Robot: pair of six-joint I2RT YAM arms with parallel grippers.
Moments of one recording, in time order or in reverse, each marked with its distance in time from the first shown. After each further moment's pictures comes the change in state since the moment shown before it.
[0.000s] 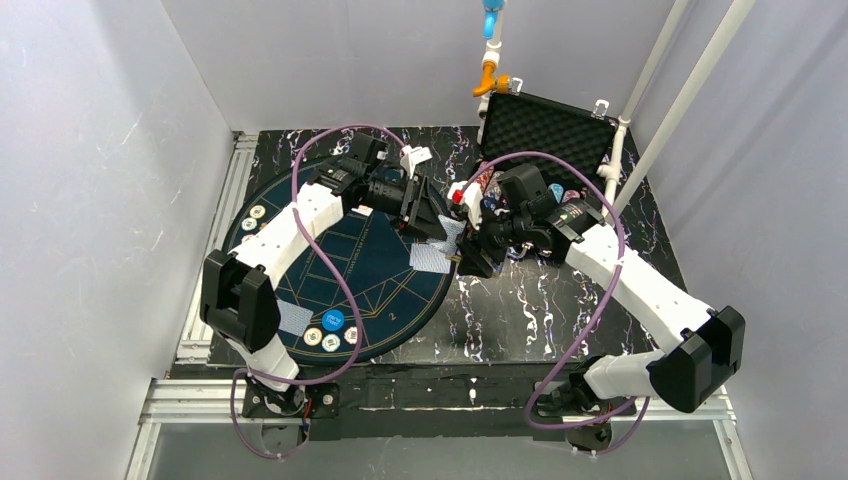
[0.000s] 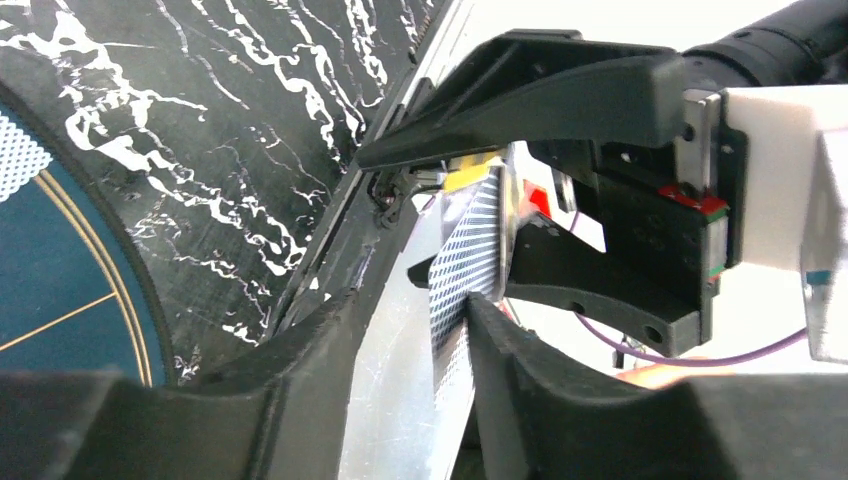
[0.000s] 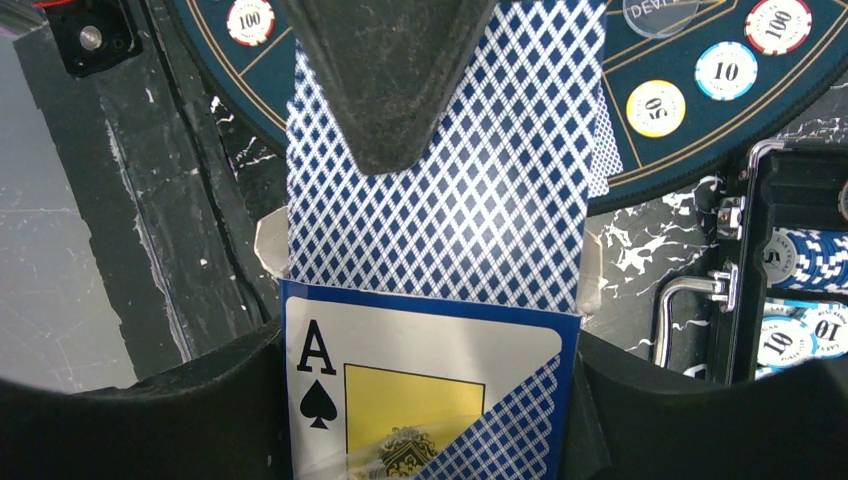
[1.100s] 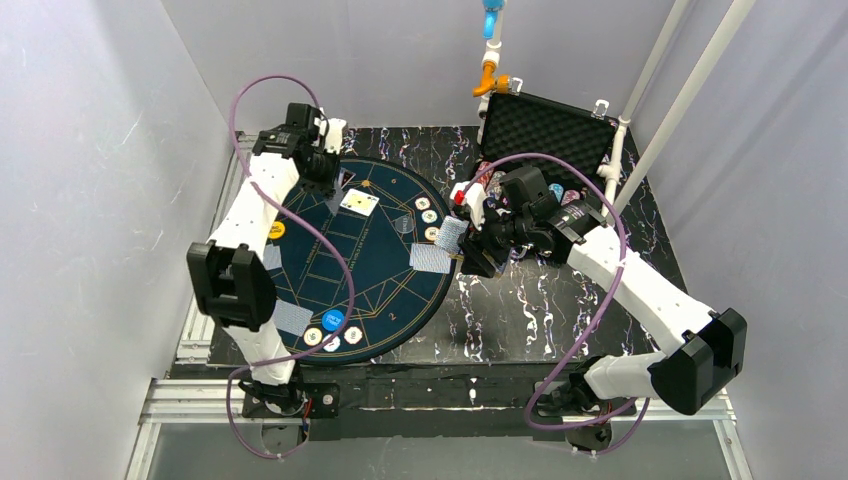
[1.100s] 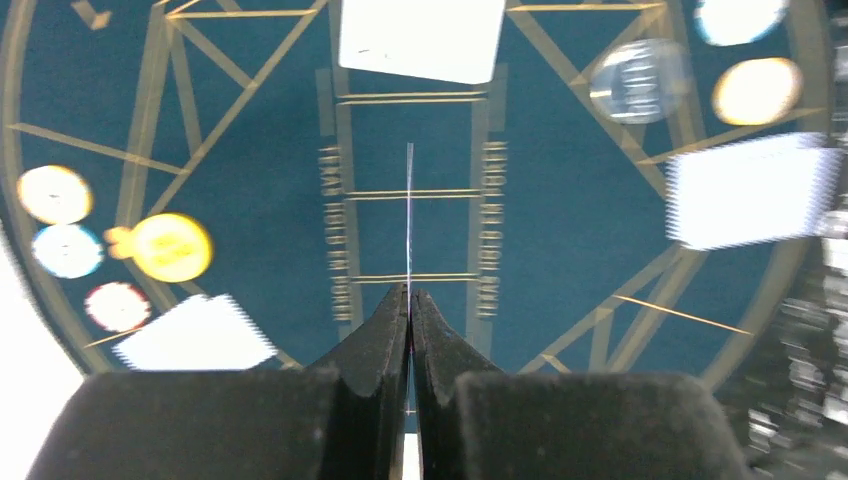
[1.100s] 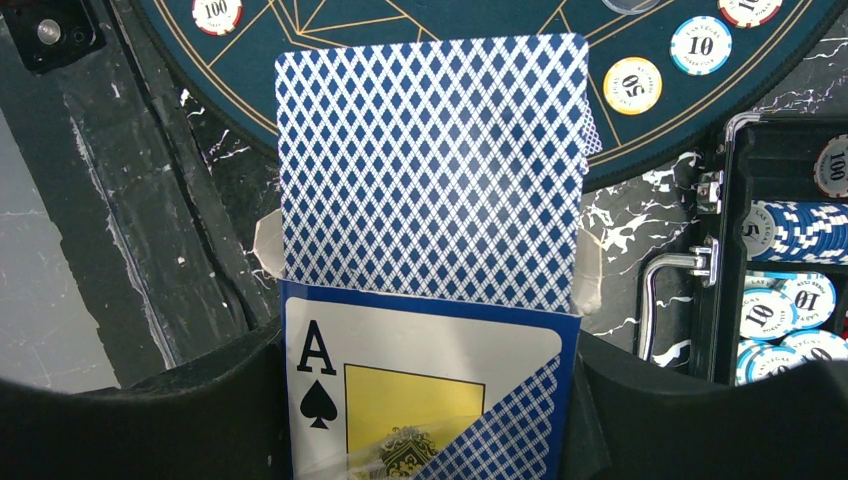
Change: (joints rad) left arm 0.319 0.069 0.240 -0.327 -0.866 0.496; right arm -0.006 -0.011 -0.017 -0.002 0.053 0.000
